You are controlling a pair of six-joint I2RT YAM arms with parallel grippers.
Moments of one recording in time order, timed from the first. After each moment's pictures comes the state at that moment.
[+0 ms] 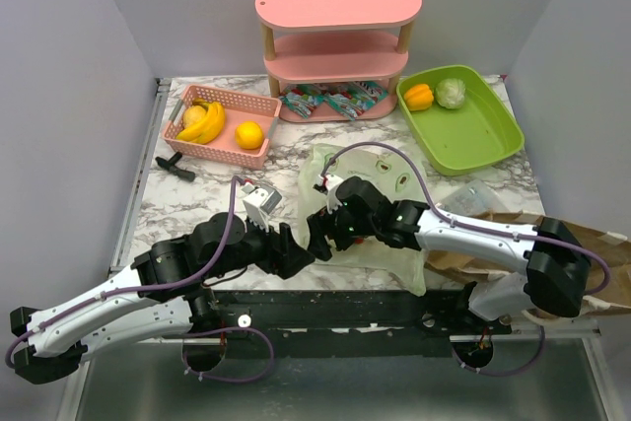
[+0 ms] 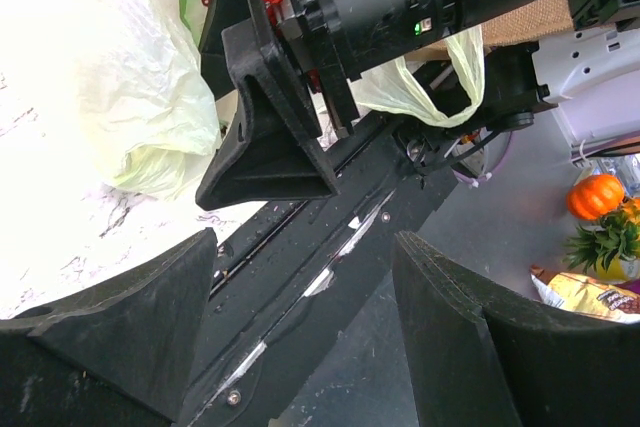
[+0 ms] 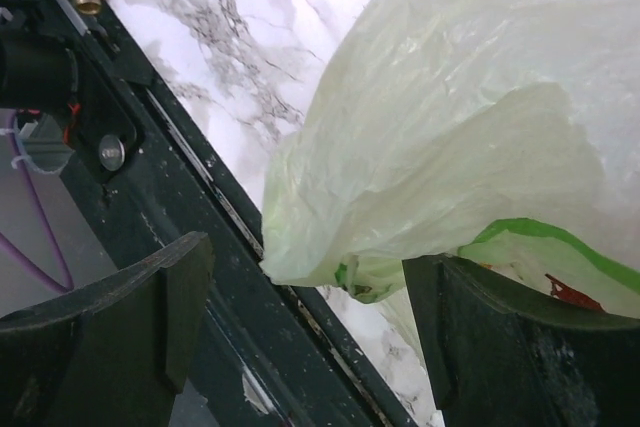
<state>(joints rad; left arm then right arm) -1.13 0.59 0.75 -0.58 -0.06 -0.69 1.03 1.39 0.91 -0.23 -0.18 0.39</state>
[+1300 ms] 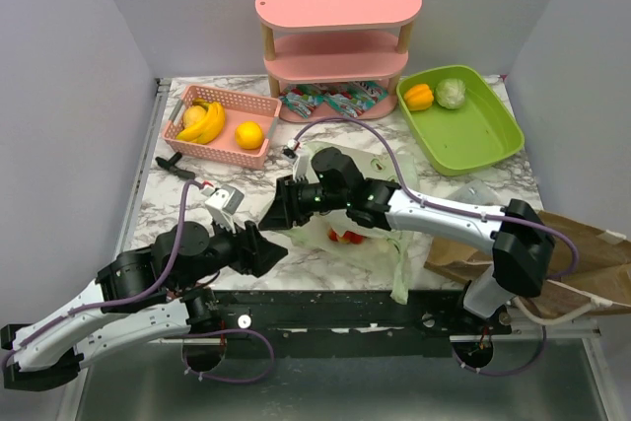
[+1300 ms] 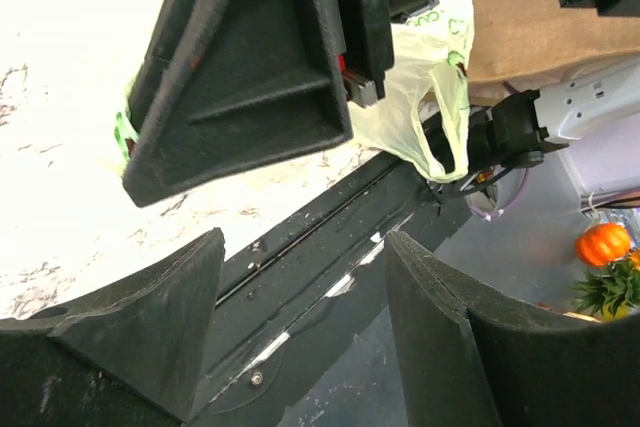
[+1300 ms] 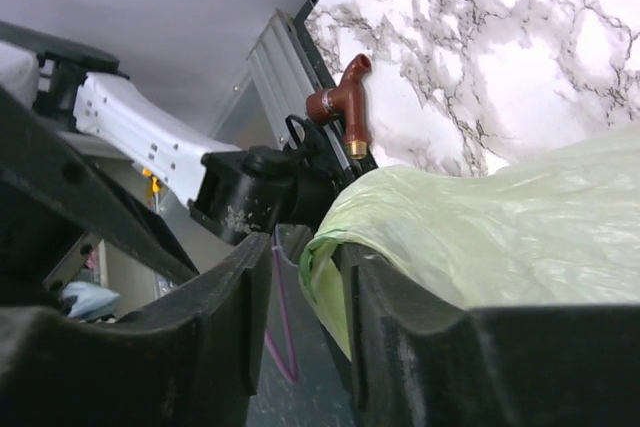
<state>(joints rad) -1.13 0.43 0.83 -0.77 -0.20 -0.71 1.04 1.58 1.16 0.05 -0.43 0.71</state>
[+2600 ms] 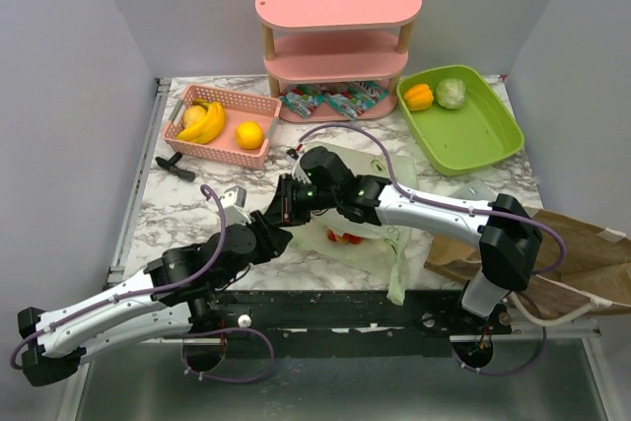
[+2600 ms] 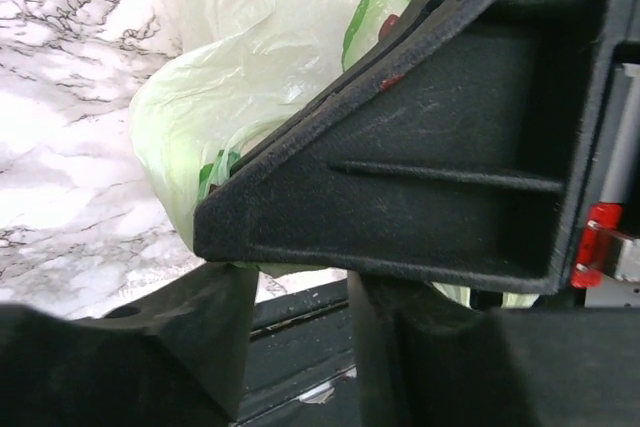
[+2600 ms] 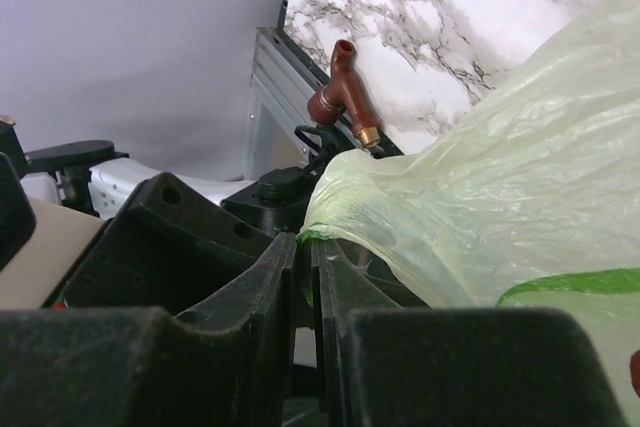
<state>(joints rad) -1.13 0.52 0.58 -0.60 -0.49 -1.13 1.04 1.68 1.26 -0.10 -0.36 1.03</state>
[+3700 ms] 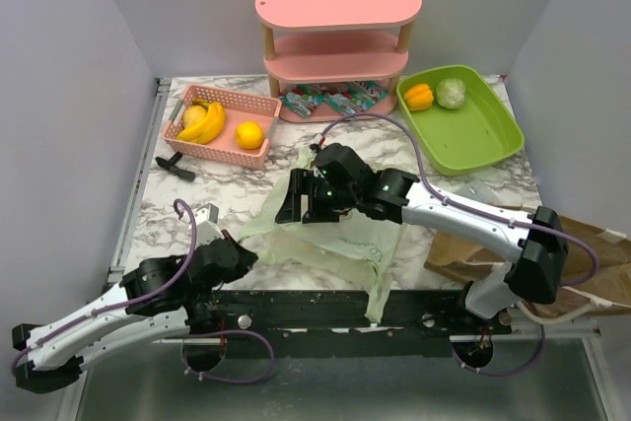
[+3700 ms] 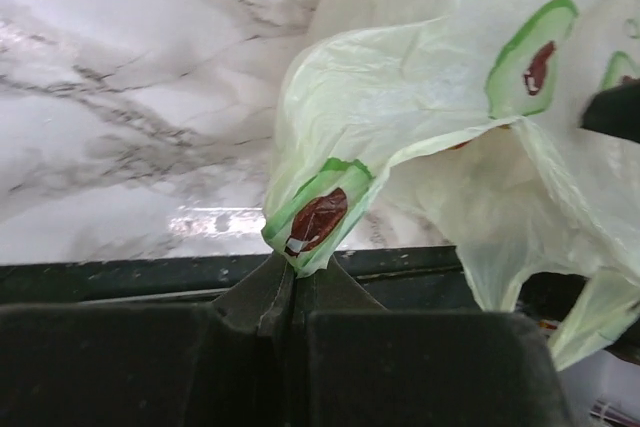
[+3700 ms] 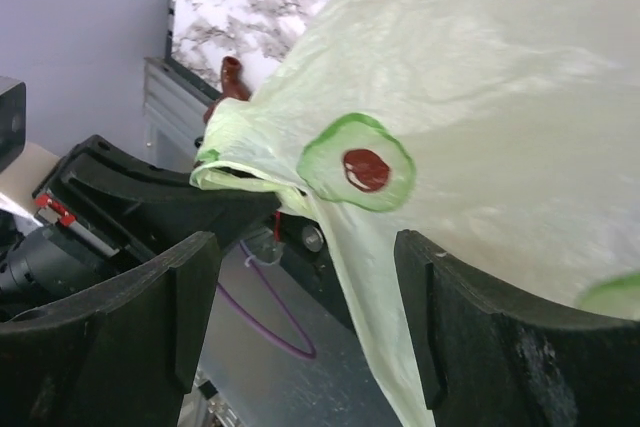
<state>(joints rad) -1.13 0.34 0.58 -0.99 -0.51 -1.29 1.04 1.54 1.31 -0.45 -0.15 0.91</state>
